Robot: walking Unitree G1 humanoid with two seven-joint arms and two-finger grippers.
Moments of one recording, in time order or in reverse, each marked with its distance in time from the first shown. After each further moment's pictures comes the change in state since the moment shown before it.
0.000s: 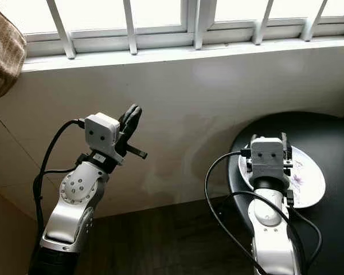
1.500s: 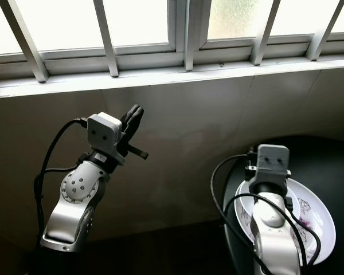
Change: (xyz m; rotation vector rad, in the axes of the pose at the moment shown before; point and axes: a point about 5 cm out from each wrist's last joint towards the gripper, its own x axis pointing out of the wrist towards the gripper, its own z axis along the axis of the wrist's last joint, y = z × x) left arm 0.001 -0.002 0.000 0.011 0.012 -0.012; right arm -0.003 -0.005 -0.030 0.235 0.263 0.026
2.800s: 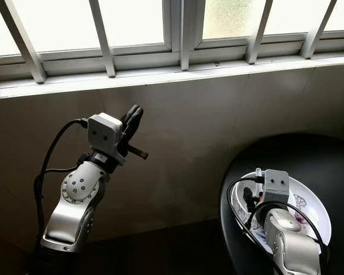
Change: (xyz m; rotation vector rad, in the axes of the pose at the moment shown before) left arm 0.000 0.000 -0.001 0.014 0.005 0.011; right arm 0.006 -0.020 -0.057 0.058 0.474 0.183
